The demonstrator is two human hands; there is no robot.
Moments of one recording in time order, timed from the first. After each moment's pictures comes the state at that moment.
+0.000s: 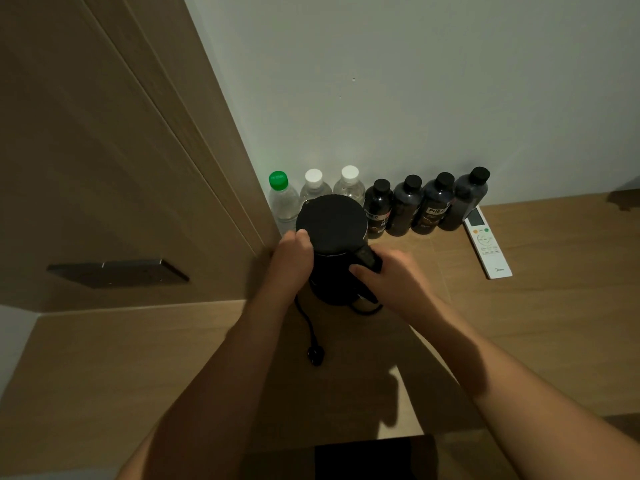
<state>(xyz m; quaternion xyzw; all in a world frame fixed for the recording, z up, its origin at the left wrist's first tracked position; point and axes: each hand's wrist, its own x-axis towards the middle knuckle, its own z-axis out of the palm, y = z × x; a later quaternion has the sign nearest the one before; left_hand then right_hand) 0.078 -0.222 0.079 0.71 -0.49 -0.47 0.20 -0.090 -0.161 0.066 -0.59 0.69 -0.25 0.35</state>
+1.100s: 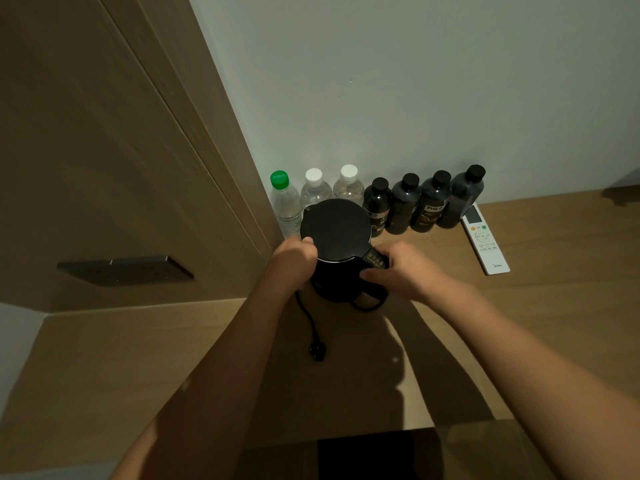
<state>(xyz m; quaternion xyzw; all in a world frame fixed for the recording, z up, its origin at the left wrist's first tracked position) 0.082 -0.228 0.079 0.72 -0.50 -0.47 0.12 -0.108 -0.165 0.092 -0.59 0.68 -0.10 0.42</state>
